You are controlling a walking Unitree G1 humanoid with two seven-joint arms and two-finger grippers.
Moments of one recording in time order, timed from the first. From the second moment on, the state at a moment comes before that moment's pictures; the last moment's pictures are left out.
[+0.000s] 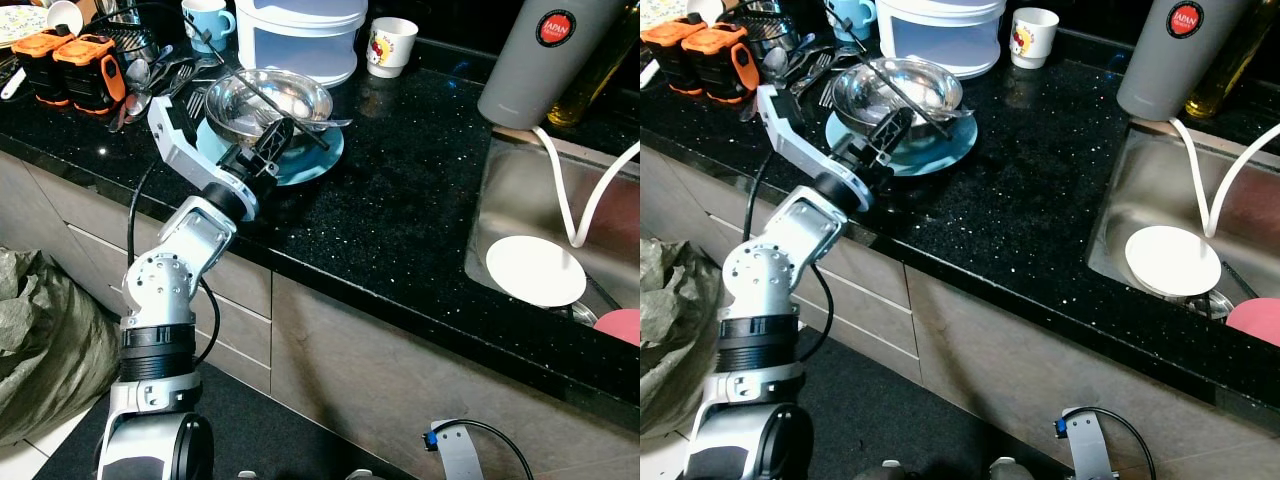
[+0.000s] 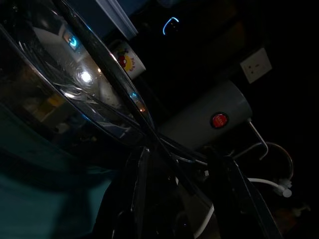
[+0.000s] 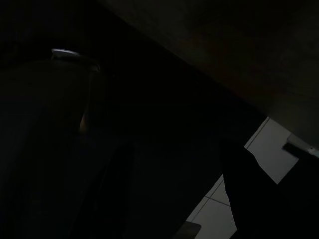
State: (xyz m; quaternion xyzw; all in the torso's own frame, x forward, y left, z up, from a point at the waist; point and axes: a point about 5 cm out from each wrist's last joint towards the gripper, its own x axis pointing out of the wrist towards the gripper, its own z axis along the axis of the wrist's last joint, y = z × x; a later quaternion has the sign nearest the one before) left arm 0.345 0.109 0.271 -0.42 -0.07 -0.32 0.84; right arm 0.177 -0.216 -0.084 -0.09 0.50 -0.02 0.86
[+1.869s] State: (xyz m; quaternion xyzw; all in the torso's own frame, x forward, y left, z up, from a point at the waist) left arm 0.340 0.102 0.263 -0.43 -0.04 -0.36 0.82; right arm 0.175 -0.217 -0.084 -0.09 0.50 -0.02 0.86
